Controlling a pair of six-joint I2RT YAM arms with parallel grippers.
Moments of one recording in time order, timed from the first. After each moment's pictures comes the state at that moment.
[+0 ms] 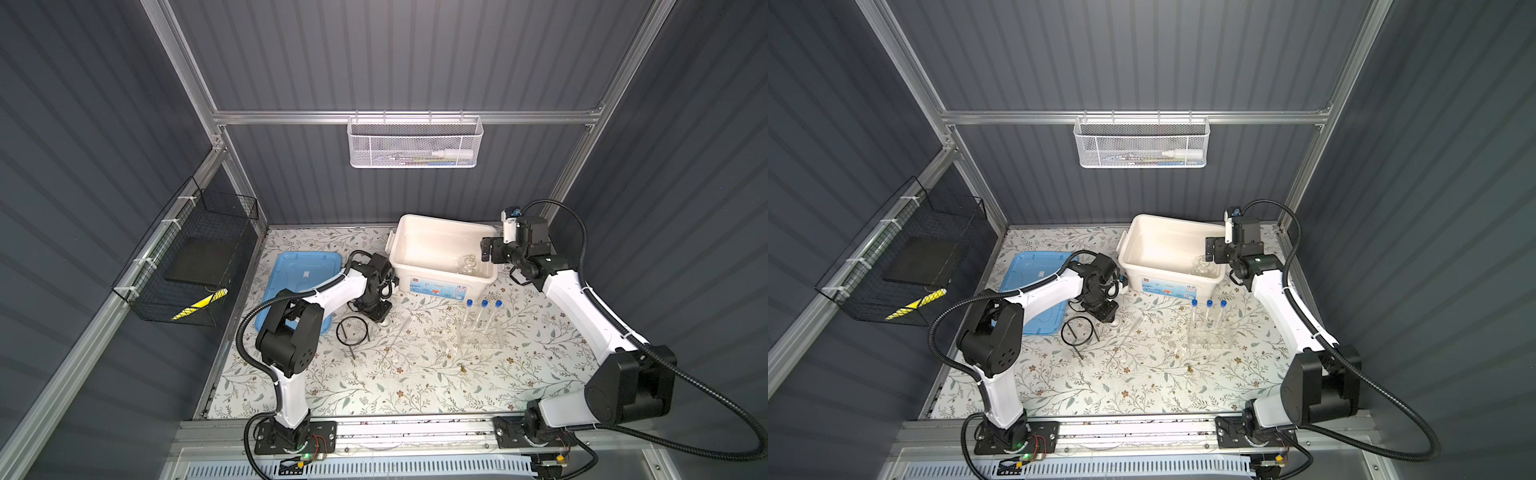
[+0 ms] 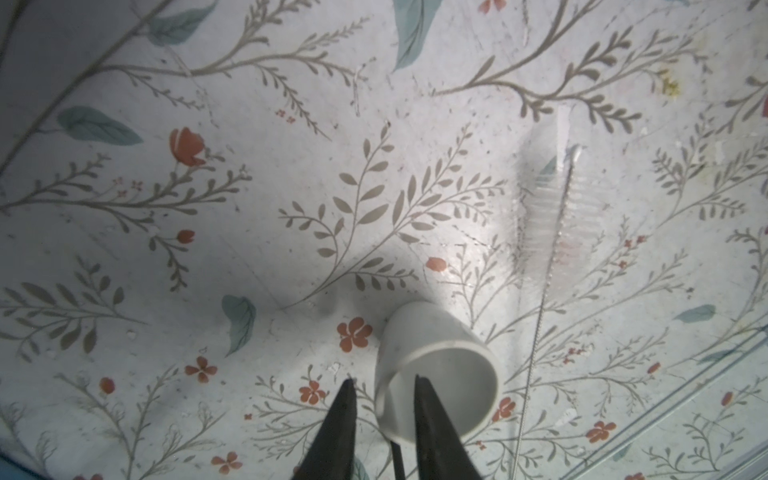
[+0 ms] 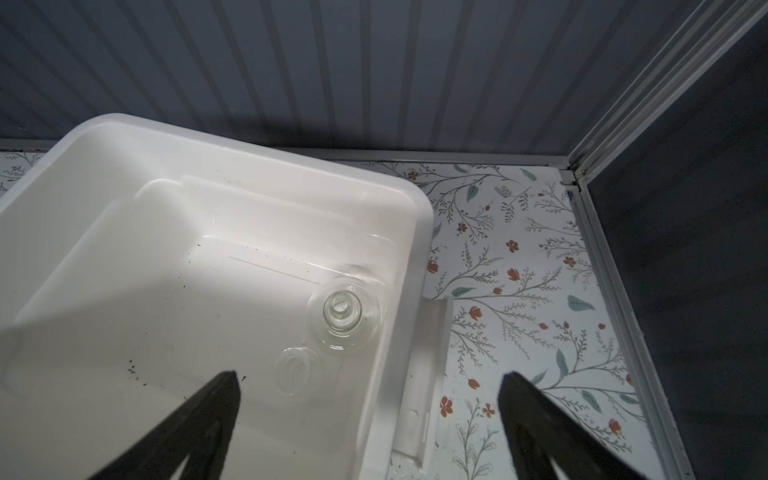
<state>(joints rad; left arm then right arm) -0.57 1.90 1.38 -0.91 0.15 0.14 0.15 1.44 1.25 -0.40 0.08 0.05</state>
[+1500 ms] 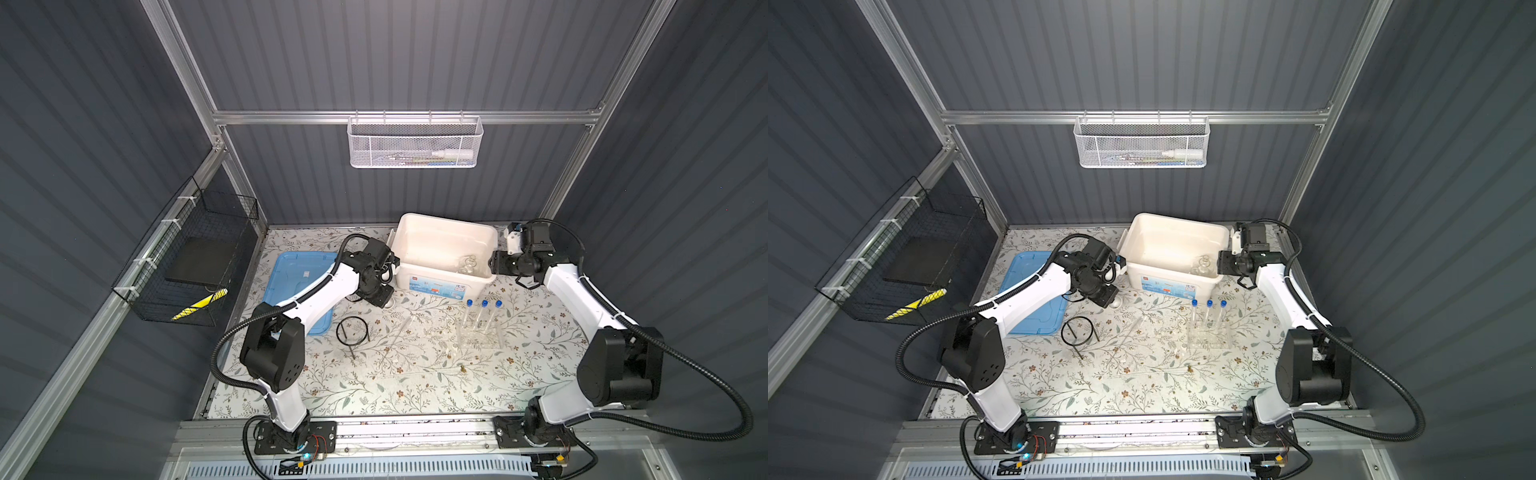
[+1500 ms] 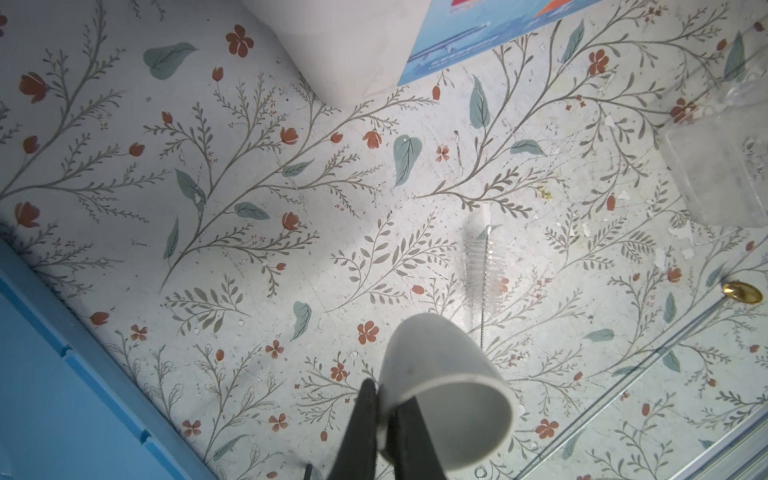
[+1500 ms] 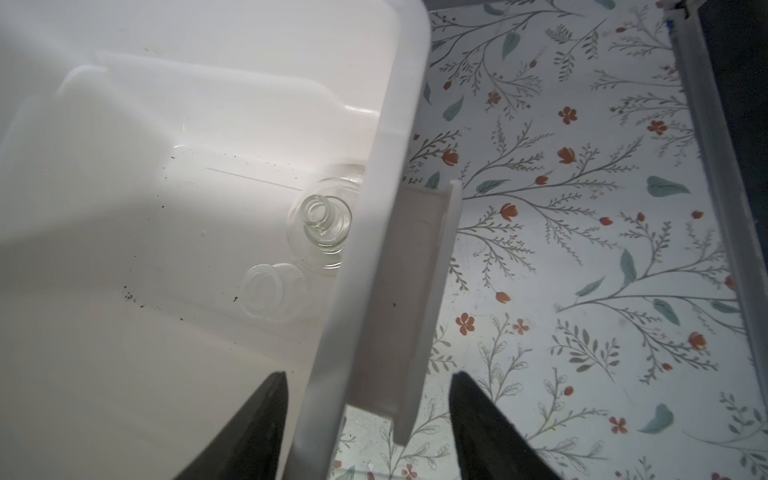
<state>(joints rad) -0.58 1.76 1.46 -0.92 0.12 0.09 0.04 1.56 1.26 -0.58 -0.11 0.11</state>
